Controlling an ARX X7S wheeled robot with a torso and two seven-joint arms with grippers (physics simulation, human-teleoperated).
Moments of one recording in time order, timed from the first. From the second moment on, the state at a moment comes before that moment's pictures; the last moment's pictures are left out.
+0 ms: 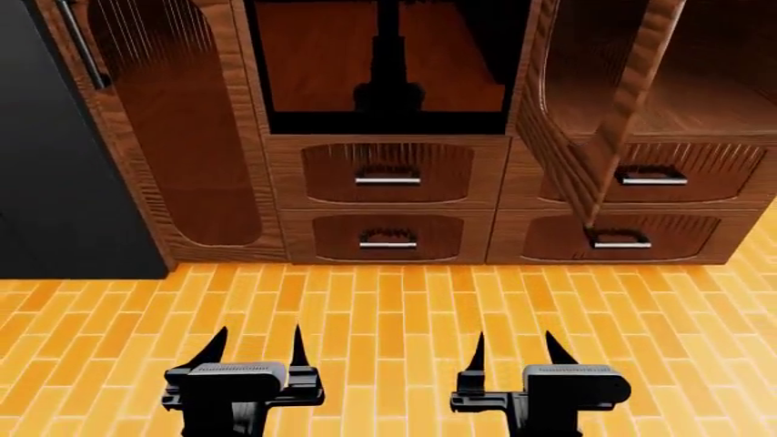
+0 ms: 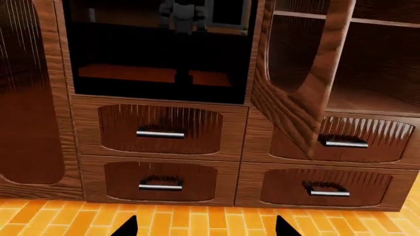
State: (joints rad) left arm 0.01 -0.14 0.14 0.01 -0.18 0.03 -0.14; right arm 0.01 0.13 -0.17 0.02 0.06 0.00 0.21
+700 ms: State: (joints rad) left arm 0.01 -0.16 0.16 0.02 -0.18 0.05 -0.17; right arm 0.00 0.16 -0.20 0.01 0.06 -0.02 0.25
